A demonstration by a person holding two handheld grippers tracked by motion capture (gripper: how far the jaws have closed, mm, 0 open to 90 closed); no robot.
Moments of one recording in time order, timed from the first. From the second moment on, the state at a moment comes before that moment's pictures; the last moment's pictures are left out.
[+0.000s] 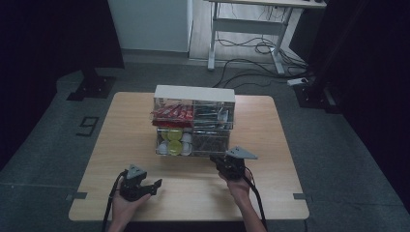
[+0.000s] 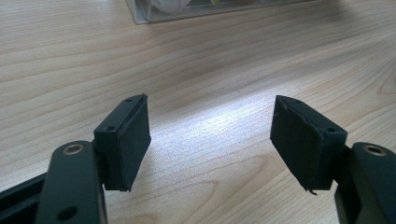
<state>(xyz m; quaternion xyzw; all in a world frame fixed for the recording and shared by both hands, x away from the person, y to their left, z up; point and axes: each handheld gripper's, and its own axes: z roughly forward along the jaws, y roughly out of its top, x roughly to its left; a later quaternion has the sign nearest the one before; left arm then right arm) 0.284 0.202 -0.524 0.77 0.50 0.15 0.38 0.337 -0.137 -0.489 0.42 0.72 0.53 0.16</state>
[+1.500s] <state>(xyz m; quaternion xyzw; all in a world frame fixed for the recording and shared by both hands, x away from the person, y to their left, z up) 0.286 0.201 -0.529 0.77 0.51 0.14 0.36 0.359 -0.163 -0.453 0.45 0.64 0.59 0.20</state>
